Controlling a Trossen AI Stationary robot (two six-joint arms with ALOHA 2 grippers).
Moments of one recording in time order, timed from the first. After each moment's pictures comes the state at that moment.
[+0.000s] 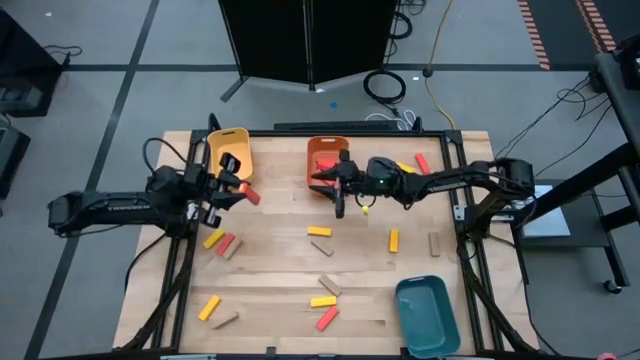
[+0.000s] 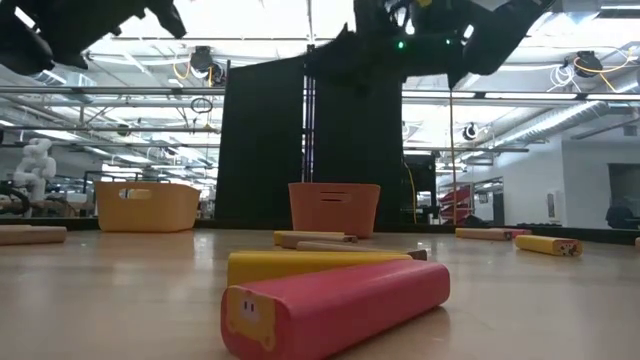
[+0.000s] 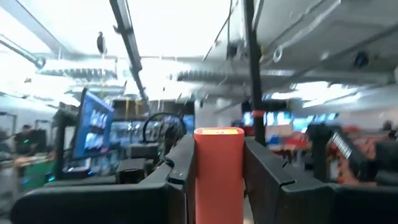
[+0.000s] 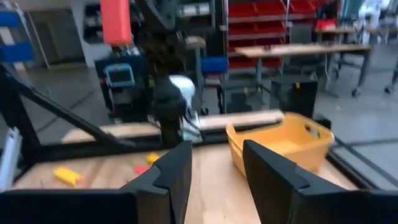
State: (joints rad) left arm 0.25 0.70 0.24 1.05 0.47 -0.20; right arm -0.16 1.63 0.87 0.75 -0.08 0.10
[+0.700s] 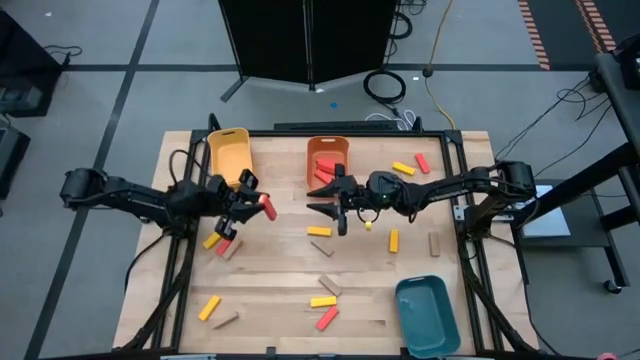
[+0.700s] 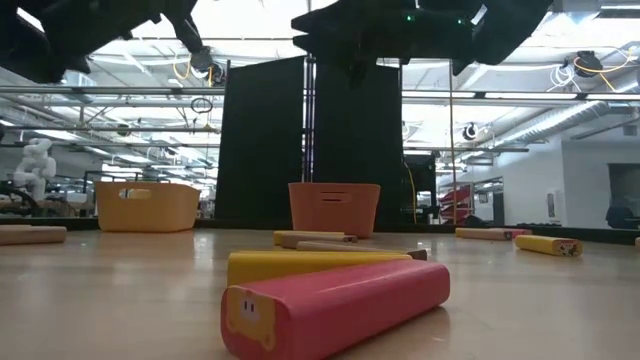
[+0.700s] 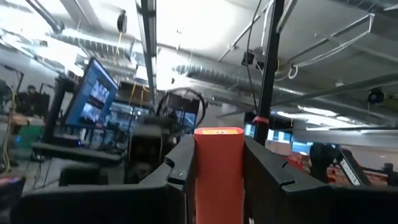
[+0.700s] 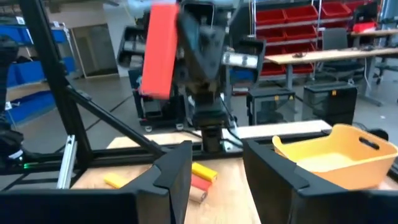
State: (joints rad) left arm -0.03 1.02 0.24 1.30 0.13 -0.26; right arm -0.05 1.63 0.87 0.80 -0.08 0.14
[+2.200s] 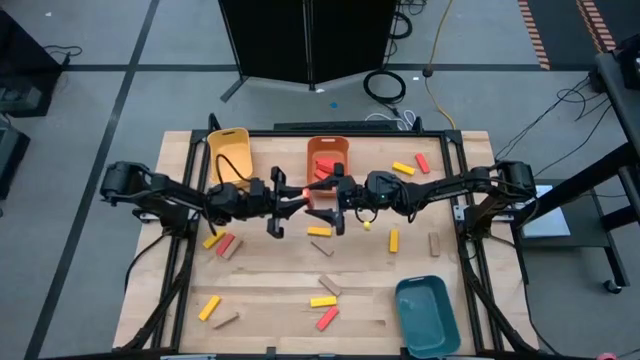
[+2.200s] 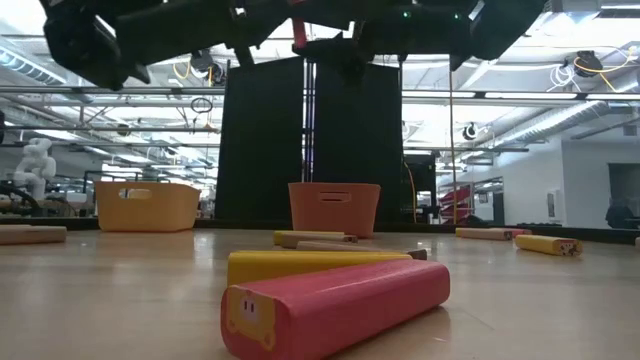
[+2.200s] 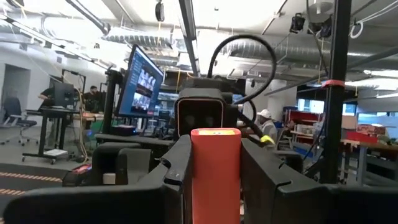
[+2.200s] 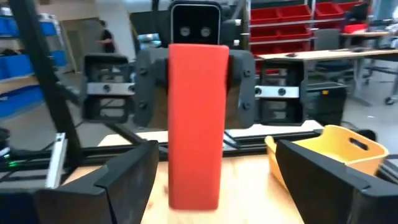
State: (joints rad) left arm -0.02 1.48 0.49 1.39 -0.04 -0.06; right arm -0.04 1.63 0.90 0.76 -0.04 0.12
